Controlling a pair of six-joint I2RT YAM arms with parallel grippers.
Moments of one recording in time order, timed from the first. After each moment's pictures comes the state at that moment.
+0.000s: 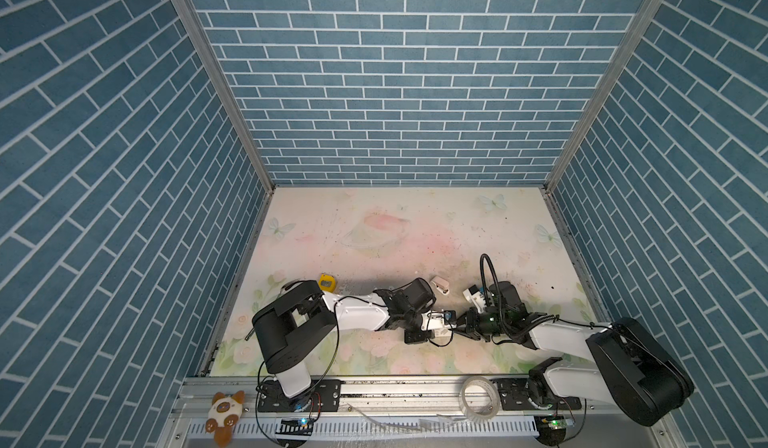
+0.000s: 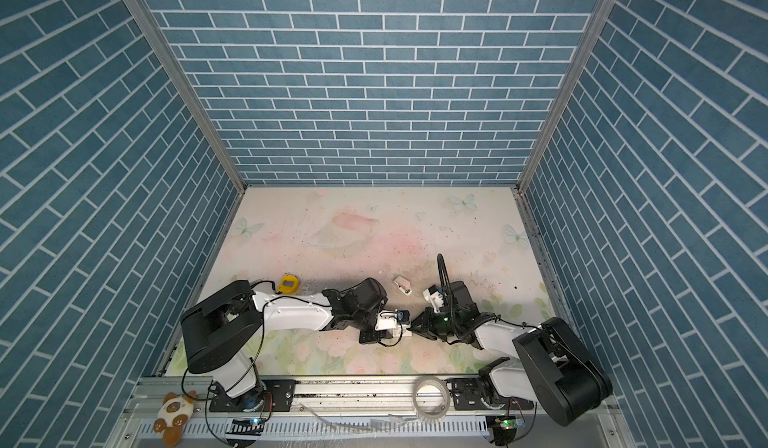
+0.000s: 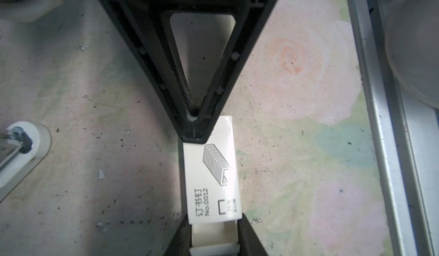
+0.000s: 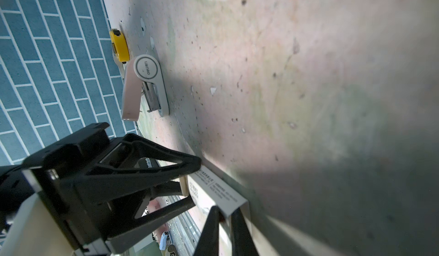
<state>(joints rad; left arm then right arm) -1.03 1.71 0.82 -0.14 0.32 0.52 0.51 1.28 0.21 0.17 -0.78 0.83</state>
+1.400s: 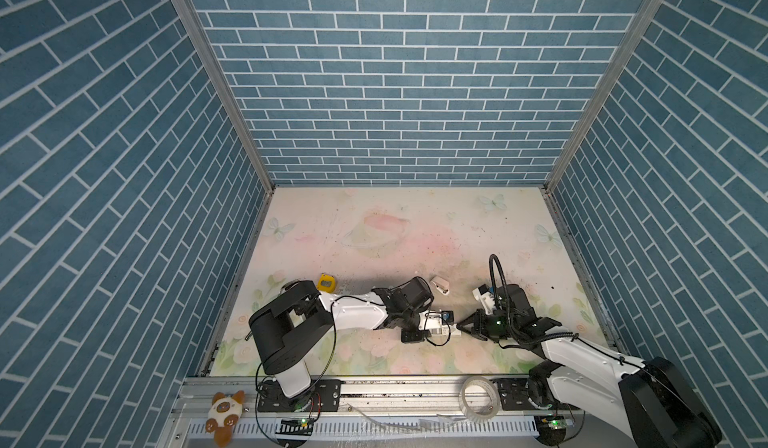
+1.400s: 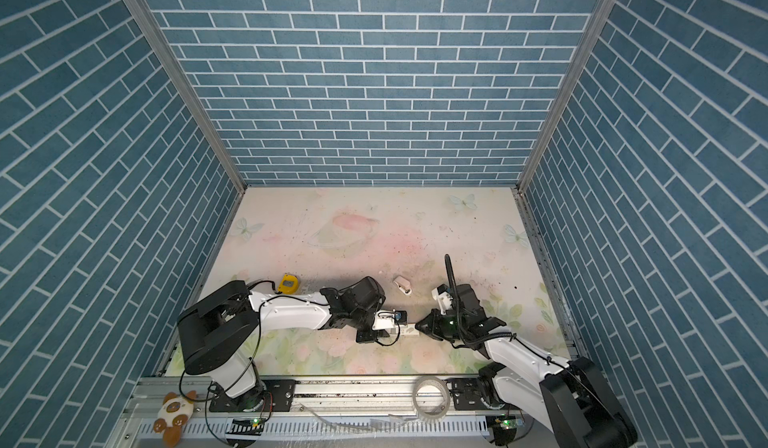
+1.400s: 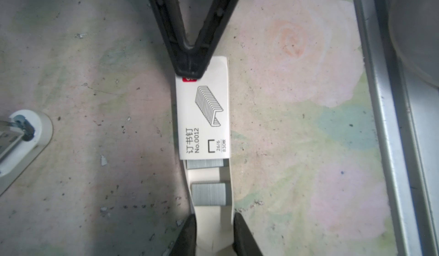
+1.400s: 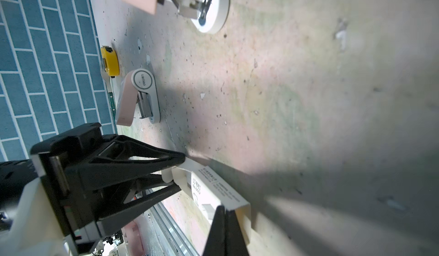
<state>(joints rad) -1.01 1.69 0.82 -0.18 0.31 0.55 0.49 1.02 0.20 -0.07 -0.63 0.78</state>
